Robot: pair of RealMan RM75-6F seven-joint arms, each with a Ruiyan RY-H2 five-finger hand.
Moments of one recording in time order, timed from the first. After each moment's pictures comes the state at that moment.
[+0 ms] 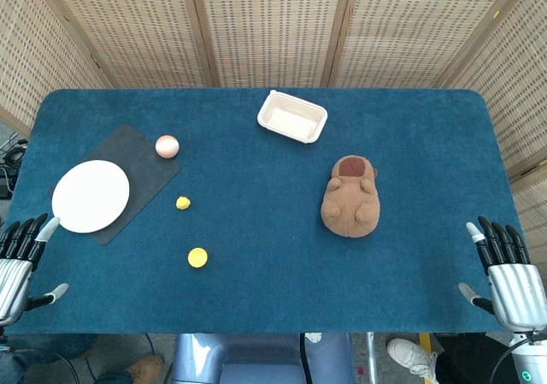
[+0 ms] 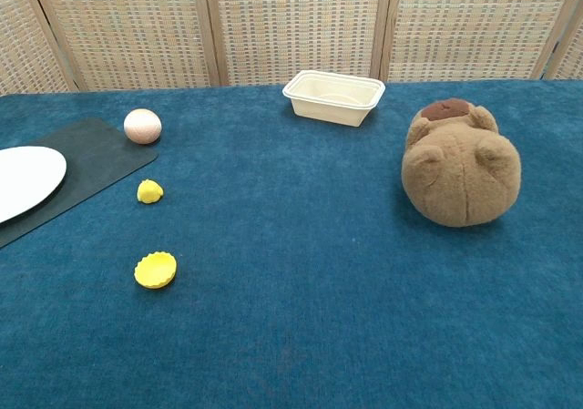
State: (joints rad) left arm -0.05 -1.06 0.02 -1.72 1.61 1.53 0.11; right arm 0.04 -1.09 0.04 -1.67 -1.61 1.57 -0.17
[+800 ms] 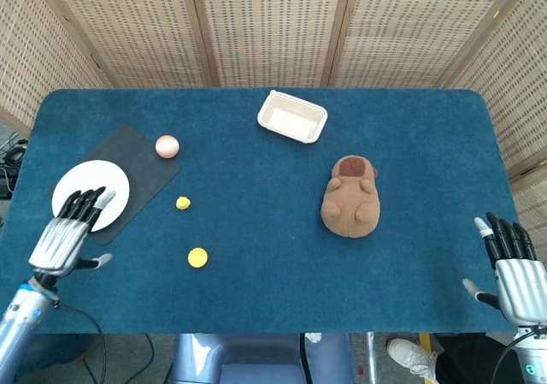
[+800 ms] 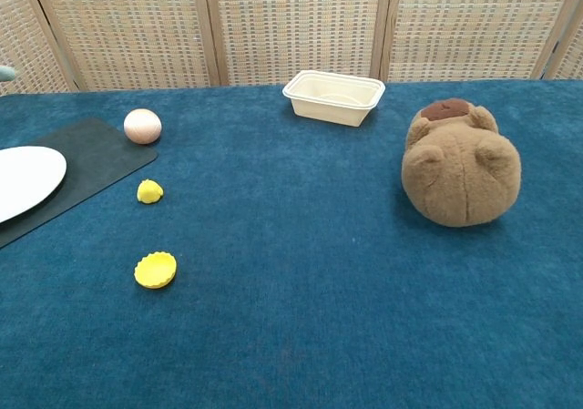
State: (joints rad) left arm -0.32 -1.16 -0.12 -1.65 1.48 1.18 0.11; right arm 0.05 -1.08 0.07 -1.67 -1.53 1.53 -0.12
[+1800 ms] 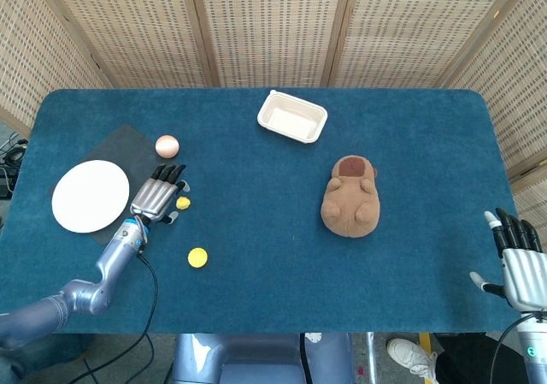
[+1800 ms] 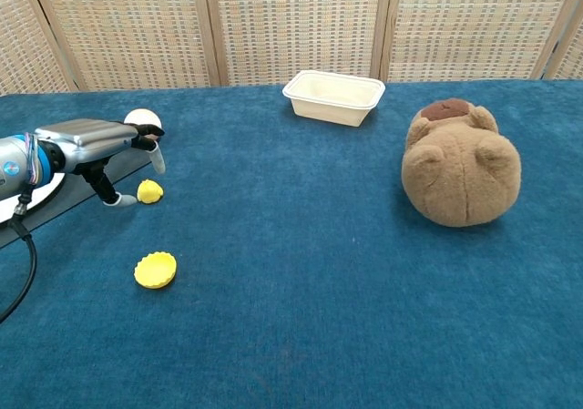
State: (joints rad) left arm -0.74 -1.61 -0.19 -1.12 1.14 0.77 0.33; right arm 0.09 -1.09 0.10 -1.62 -1.41 1.43 -0.09
